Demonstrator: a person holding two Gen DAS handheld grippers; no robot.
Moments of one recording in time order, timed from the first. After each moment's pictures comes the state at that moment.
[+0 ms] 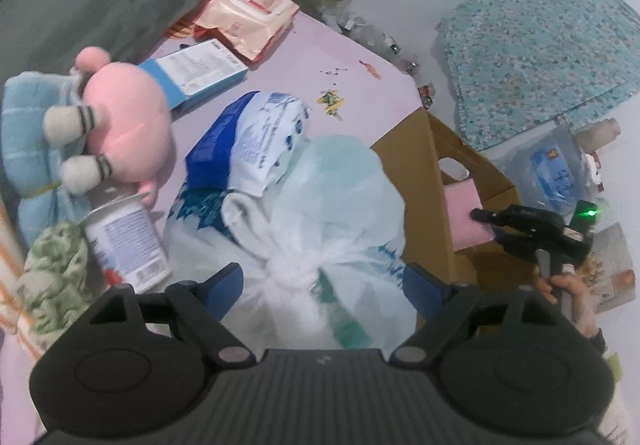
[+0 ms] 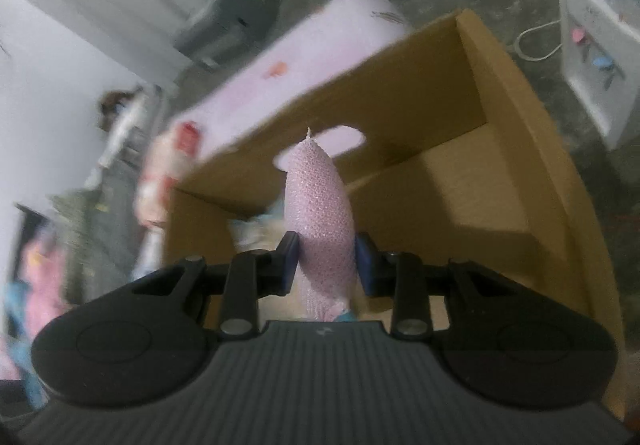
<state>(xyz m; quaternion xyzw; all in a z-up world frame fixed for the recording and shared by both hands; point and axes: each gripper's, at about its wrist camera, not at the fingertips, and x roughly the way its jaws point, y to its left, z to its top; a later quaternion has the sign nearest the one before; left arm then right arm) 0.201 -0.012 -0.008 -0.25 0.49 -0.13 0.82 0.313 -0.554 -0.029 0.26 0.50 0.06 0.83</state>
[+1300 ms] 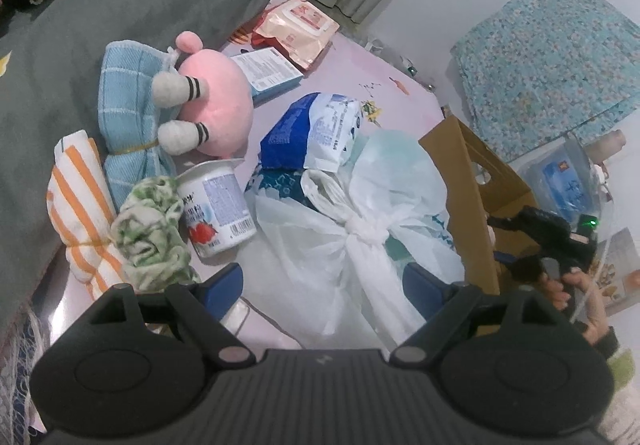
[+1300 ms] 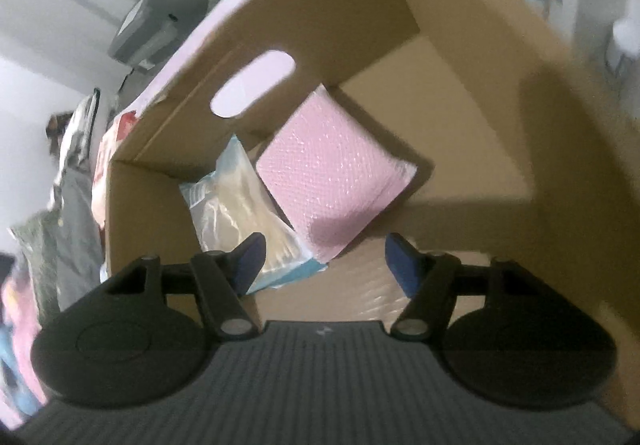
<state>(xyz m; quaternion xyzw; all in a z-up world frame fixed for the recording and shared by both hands) 0.143 0.031 -0.020 -0.26 0.46 -0.10 0.84 0.272 -0.535 -0.057 0.35 0.52 -0.01 0.78</state>
